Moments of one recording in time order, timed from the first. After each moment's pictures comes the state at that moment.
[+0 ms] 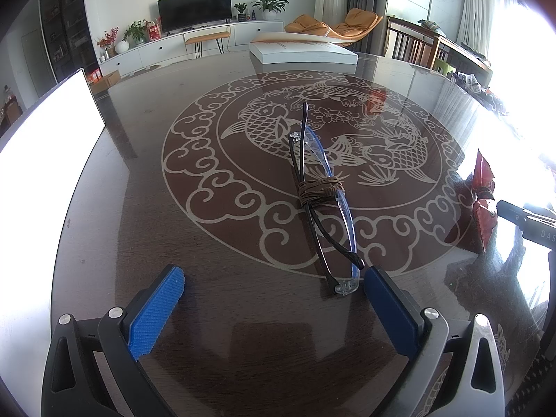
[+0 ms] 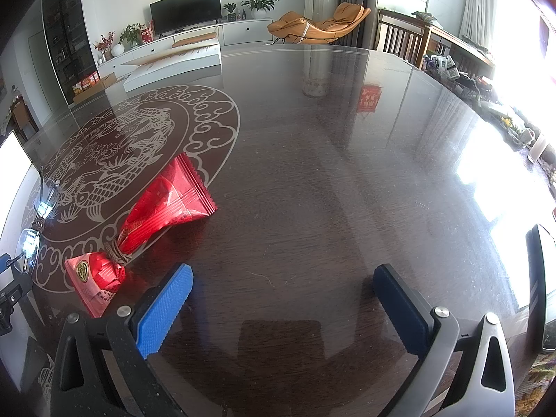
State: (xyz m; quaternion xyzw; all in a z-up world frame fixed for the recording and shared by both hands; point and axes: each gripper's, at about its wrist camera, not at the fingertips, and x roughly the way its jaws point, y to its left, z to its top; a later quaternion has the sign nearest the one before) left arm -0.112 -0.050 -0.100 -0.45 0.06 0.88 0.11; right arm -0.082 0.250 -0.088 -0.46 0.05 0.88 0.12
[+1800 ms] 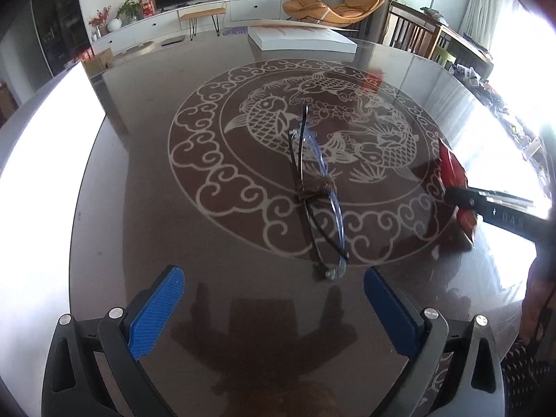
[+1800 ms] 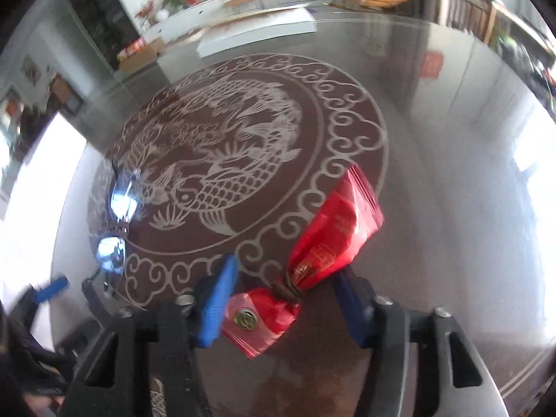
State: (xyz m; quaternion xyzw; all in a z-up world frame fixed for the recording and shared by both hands) left arm -0.116 -0.049 -0.069 -0.51 0.05 0.85 0.13; right arm -0.136 0.173 -0.077 -0.53 0.06 0.84 -0.02
